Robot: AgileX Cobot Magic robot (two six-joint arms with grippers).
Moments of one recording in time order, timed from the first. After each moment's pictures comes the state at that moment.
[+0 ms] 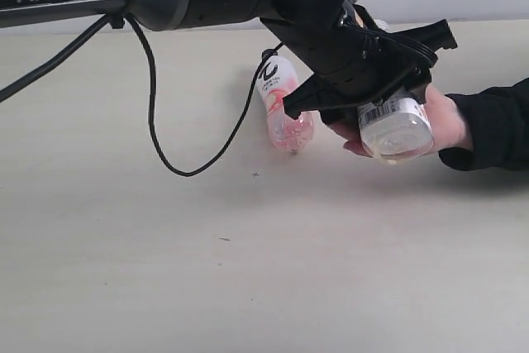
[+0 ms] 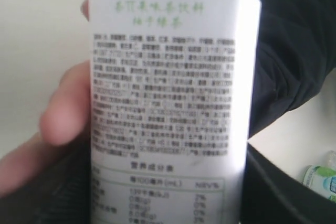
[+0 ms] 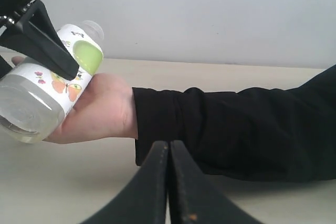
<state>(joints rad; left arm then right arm) -0.91 2.10 -1.73 -0.31 0.64 -0.70 0.17 0.01 0.00 0.21 0.30 -0.23</state>
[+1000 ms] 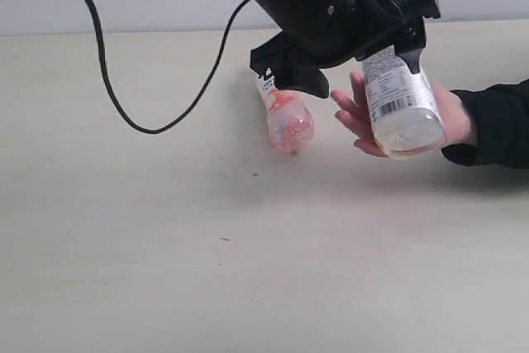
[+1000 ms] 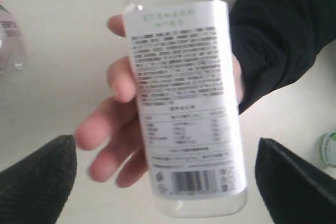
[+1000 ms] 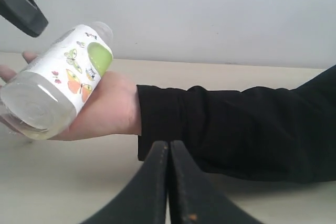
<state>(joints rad) -0.87 1.98 -1.73 -0.28 0.79 -0.54 0.17 0.01 0.00 0.21 0.30 -0.23</state>
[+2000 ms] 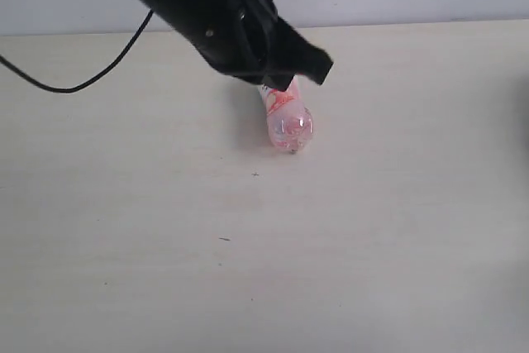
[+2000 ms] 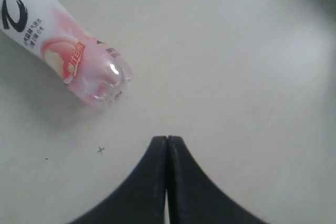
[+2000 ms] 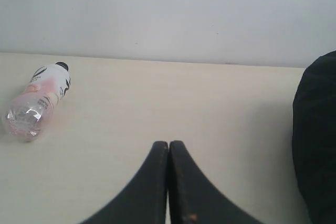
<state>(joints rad) -0.79 1.74 -1.40 -0.20 0.70 0.07 0.17 0.01 0.00 0.21 0.30 -0.23</state>
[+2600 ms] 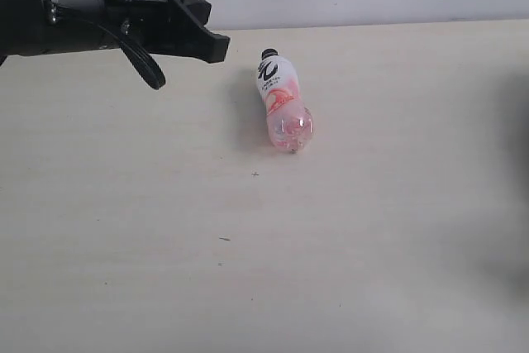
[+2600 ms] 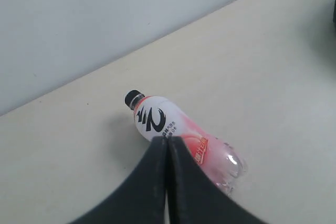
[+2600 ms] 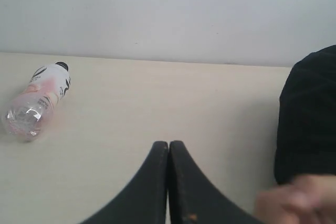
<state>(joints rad) -0.65 1.49 -0.94 -0.21 -0.02 0.28 0.17 0.01 0.00 0.21 0.30 -0.23</state>
